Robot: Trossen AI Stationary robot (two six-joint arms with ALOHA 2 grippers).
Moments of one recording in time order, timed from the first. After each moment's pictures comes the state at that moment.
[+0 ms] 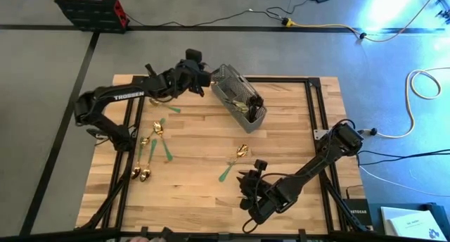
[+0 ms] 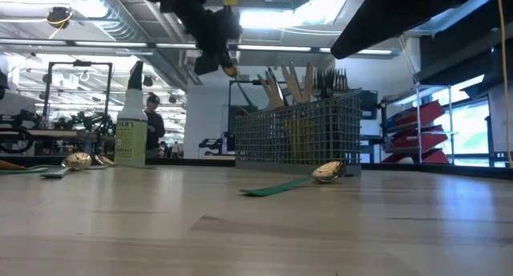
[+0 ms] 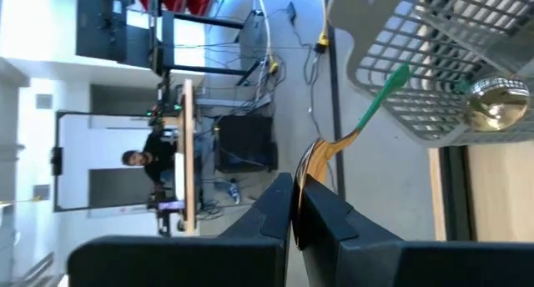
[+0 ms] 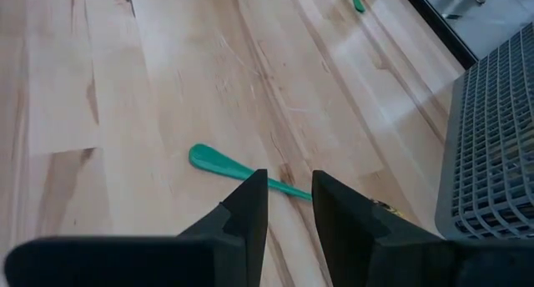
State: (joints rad) left arm 0.44 1.50 1.19 -0.12 -0.63 1.15; right arm 0.69 1.90 1.35 -0.67 0.87 0.75
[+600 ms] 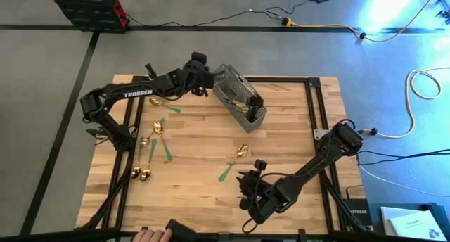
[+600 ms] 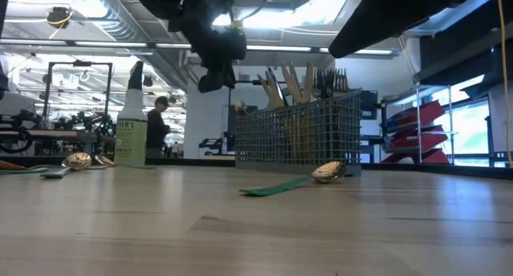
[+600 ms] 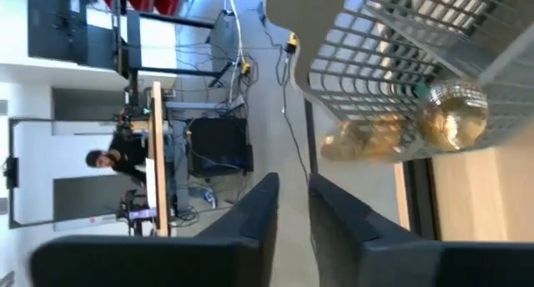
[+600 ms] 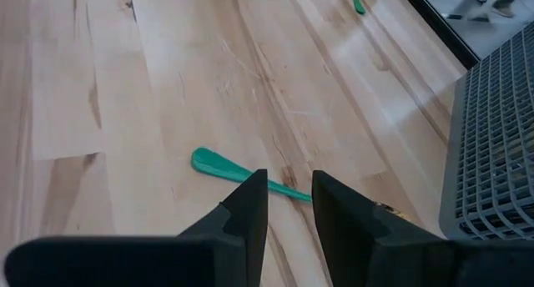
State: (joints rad) left arm 0.48 1.59 1.19 -0.12 -0.57 1.12; right arm 0.69 1.90 1.35 -0.66 0.87 0.75
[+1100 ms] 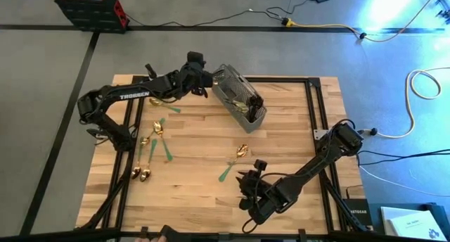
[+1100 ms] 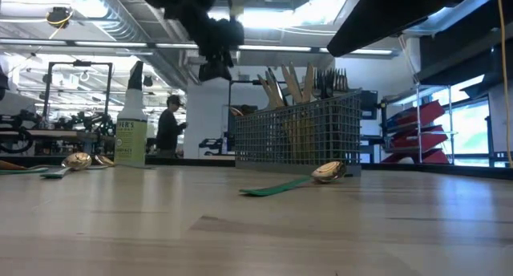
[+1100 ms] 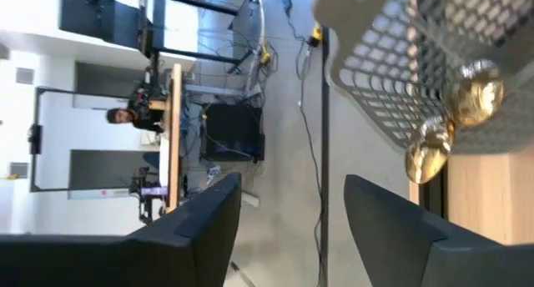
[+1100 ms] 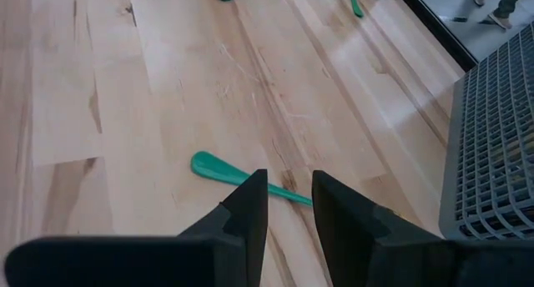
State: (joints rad) left arm 0.42 1.52 1.19 -0.12 -0.66 1.05; right arm 0.69 1.90 1.35 -0.65 0.88 0.75
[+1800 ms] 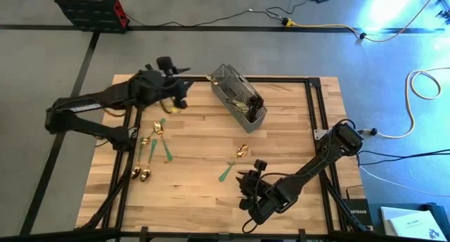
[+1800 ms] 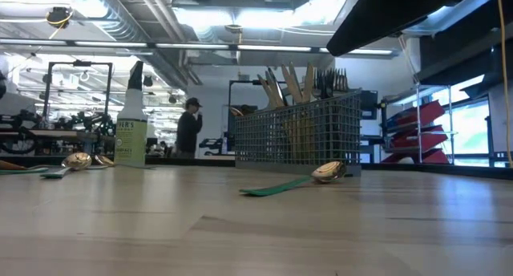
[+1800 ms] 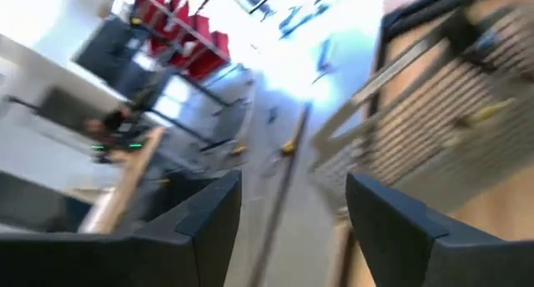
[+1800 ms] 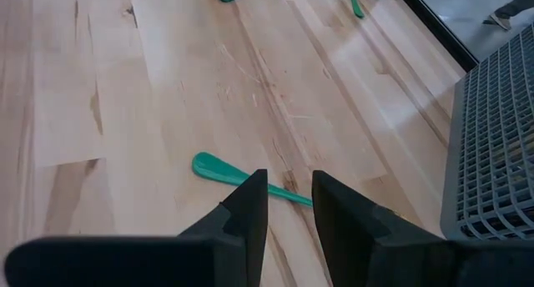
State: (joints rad) left arm 0.18 1.08 1.19 -0.41 -0.58 0.65; right arm 0.69 1.90 1.35 -0.64 0.88 0.75
